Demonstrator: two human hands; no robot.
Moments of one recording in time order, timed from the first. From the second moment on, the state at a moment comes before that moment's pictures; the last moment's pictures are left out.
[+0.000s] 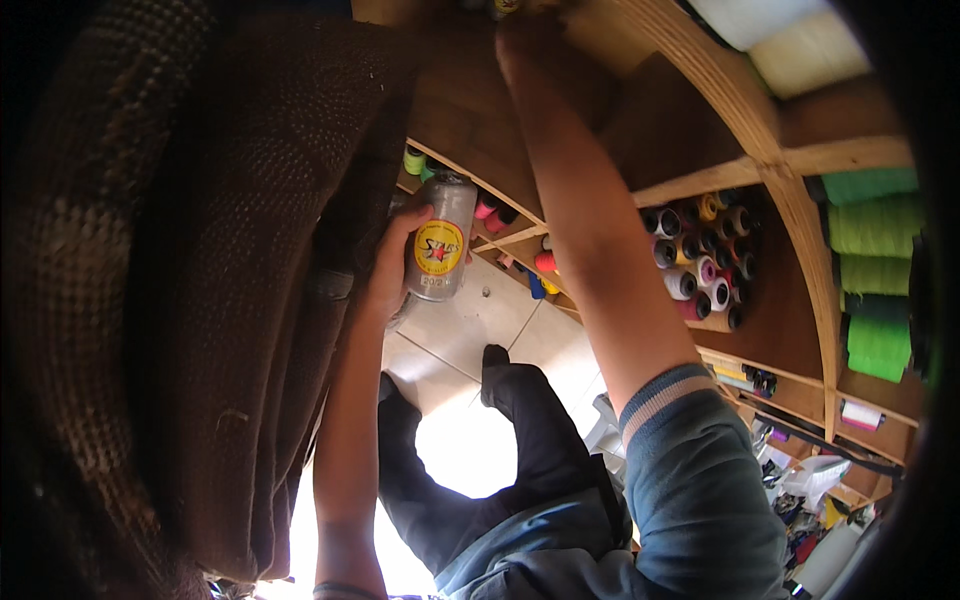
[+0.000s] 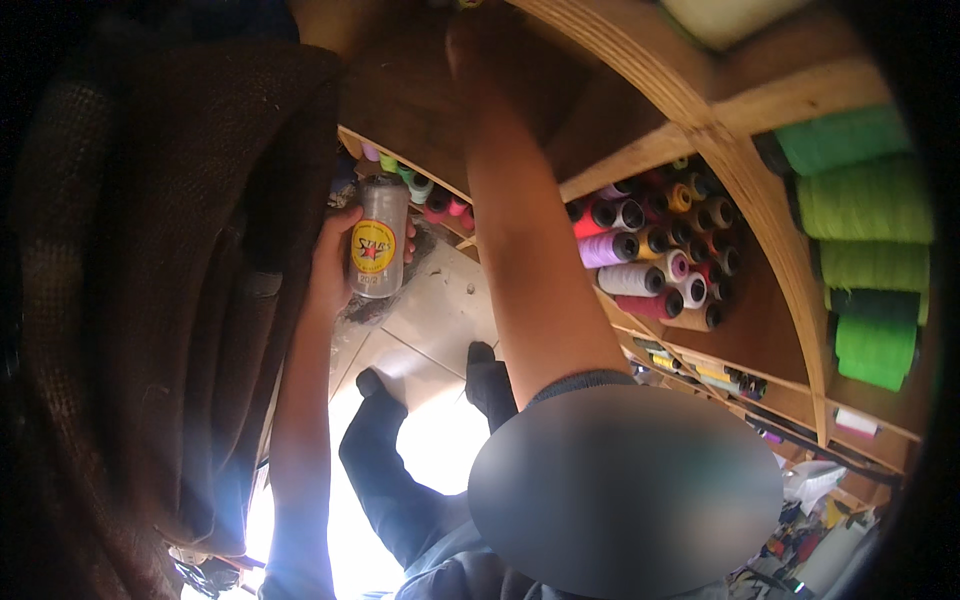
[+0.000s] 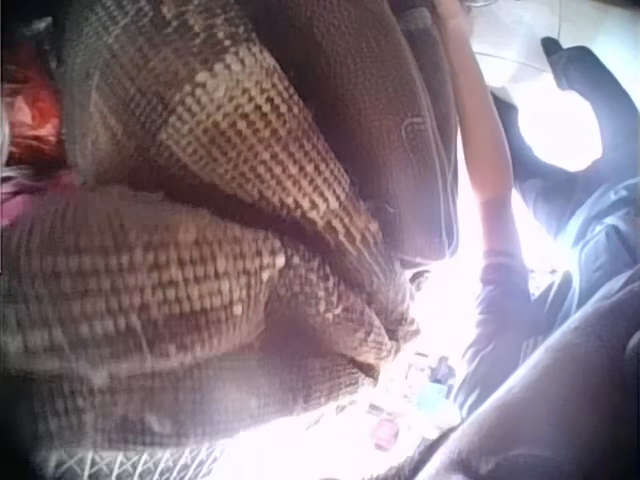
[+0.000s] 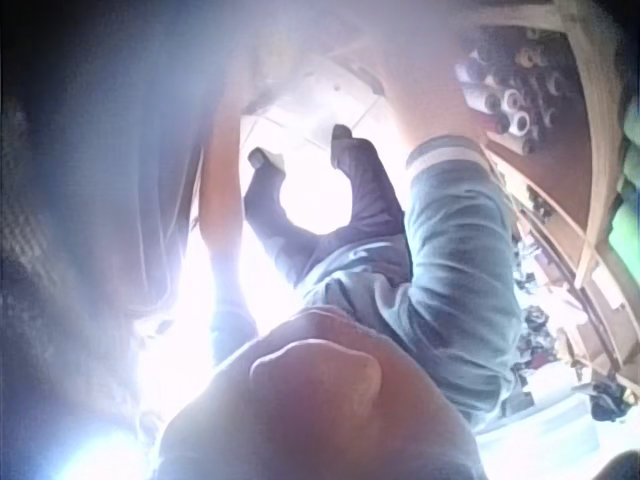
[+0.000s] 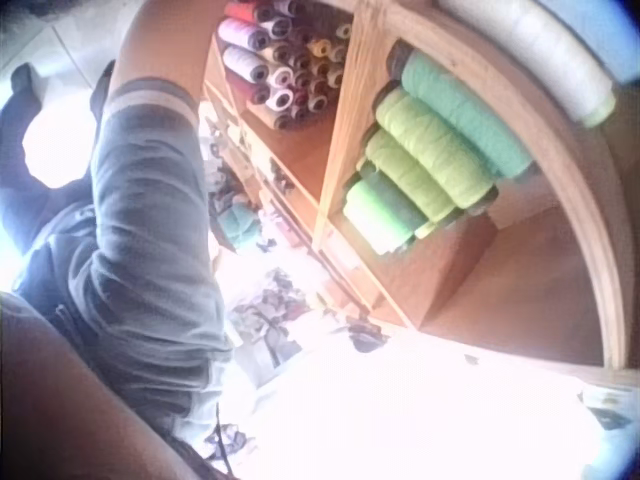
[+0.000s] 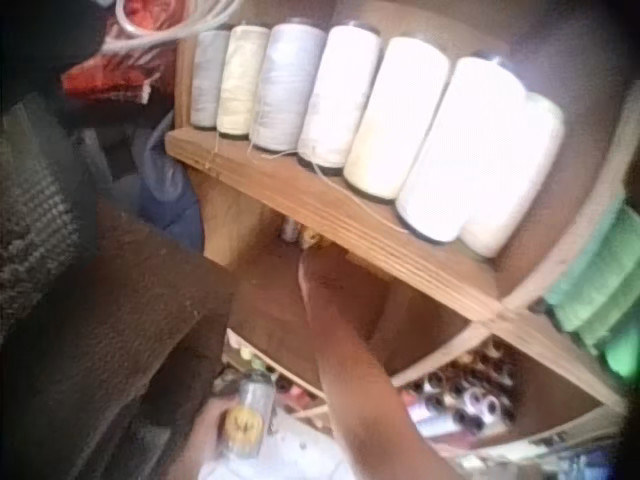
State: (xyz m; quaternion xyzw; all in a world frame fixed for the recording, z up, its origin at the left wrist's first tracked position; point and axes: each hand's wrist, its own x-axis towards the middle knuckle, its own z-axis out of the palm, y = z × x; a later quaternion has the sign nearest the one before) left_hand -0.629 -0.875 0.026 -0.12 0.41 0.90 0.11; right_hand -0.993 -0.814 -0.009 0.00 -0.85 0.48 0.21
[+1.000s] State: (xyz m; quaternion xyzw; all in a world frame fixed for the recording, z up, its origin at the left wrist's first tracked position) left_hand -0.617 -0.858 0.043 -0.12 0.65 0.75 -0.06; right_hand -0.971 -0.804 -0.046 0.01 -0.76 0.61 0.22
